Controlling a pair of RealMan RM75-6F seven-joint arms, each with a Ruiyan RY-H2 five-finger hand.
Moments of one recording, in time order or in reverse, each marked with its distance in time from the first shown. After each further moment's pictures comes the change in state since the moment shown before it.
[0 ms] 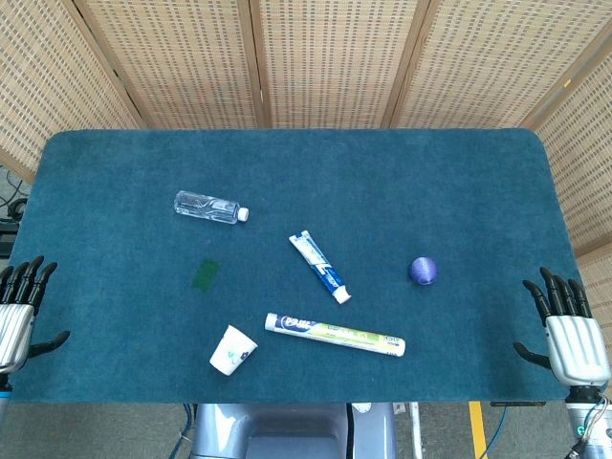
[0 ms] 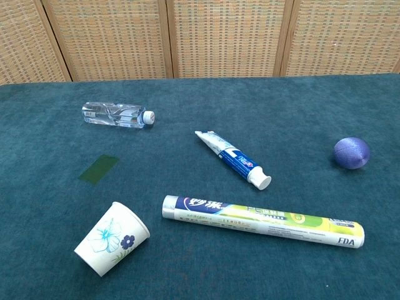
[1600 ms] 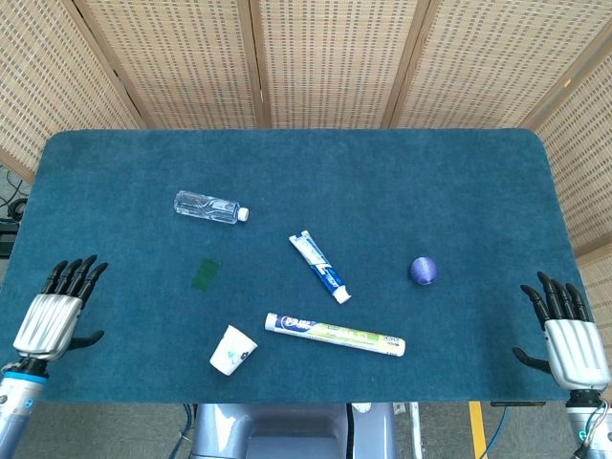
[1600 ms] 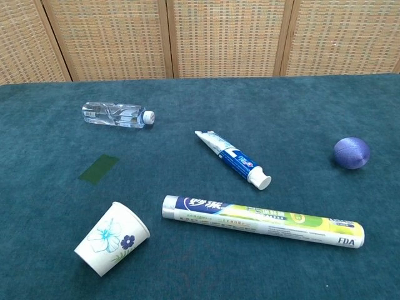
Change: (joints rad) left arm -0.118 0.009 0.002 -0.089 -0.004 -0.188 0.115; right arm -0.007 0.020 -0.014 -0.022 -0.009 -0.009 0.015
